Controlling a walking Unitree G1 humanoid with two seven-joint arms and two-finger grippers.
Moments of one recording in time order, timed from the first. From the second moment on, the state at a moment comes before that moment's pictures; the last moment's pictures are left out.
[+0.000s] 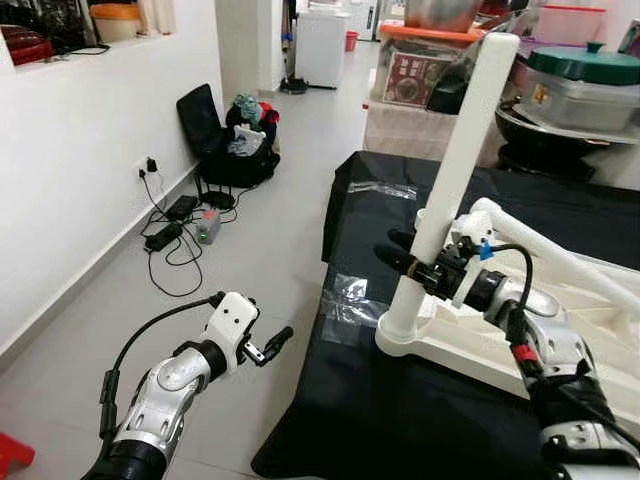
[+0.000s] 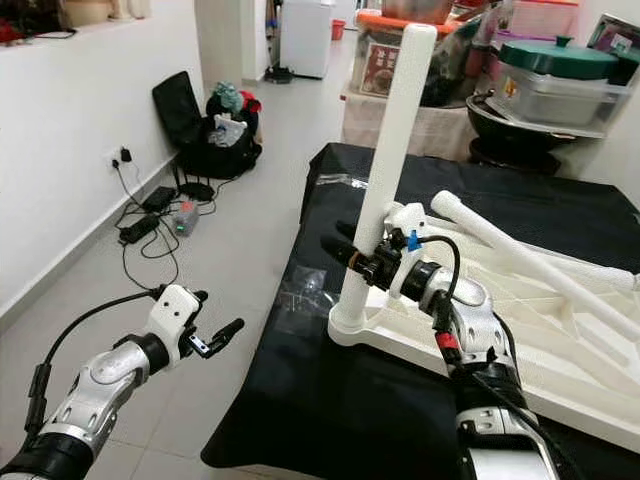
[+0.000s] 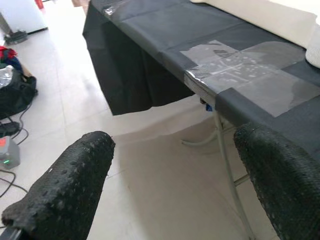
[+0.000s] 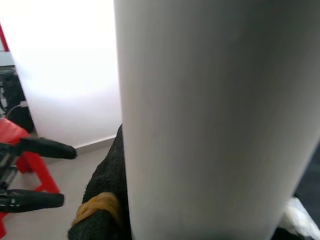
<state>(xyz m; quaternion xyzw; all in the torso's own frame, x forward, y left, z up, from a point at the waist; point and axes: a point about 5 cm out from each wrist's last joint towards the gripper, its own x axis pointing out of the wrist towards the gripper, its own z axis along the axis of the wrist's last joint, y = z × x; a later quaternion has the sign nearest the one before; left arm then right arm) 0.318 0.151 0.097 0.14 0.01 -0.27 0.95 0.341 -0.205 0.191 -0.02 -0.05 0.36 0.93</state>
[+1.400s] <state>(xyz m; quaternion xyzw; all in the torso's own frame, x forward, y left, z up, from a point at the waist) 0.319 0.147 0.096 0.13 0.01 -0.27 0.95 0.301 -0.190 0.192 -0.03 -0.01 -0.11 0.99</state>
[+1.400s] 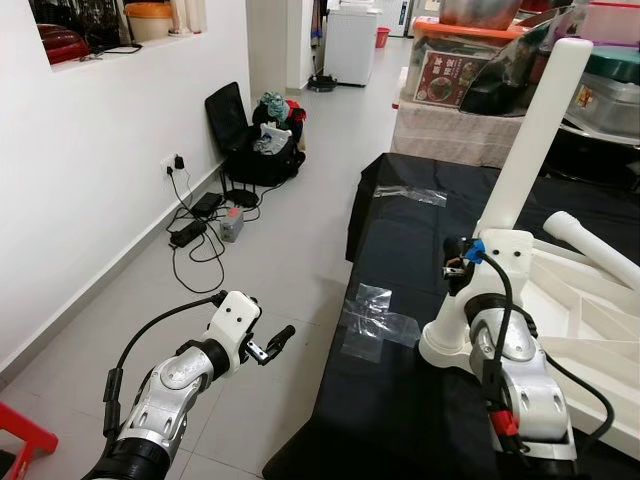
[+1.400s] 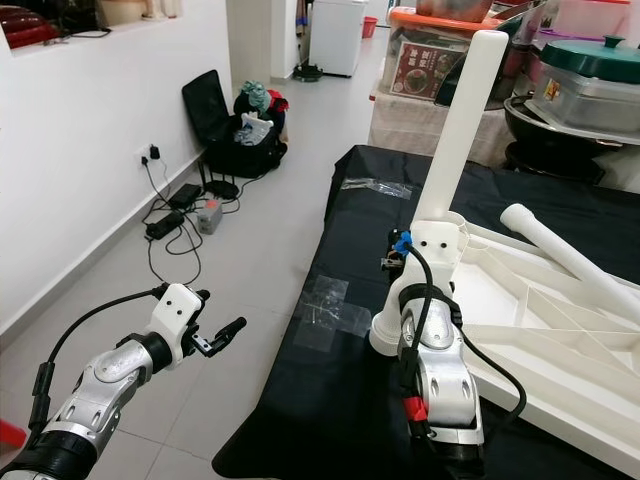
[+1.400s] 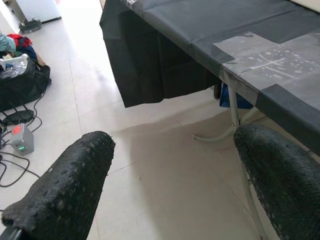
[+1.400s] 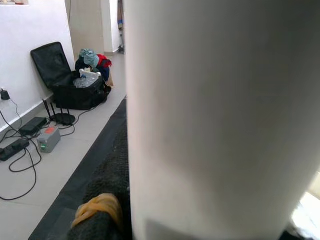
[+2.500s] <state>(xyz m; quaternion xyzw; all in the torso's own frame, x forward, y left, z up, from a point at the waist) 0.319 0.146 0.093 0.13 0.02 -0.27 0.95 0.347 -0.211 0.192 -0.08 0.02 0.29 0.95</state>
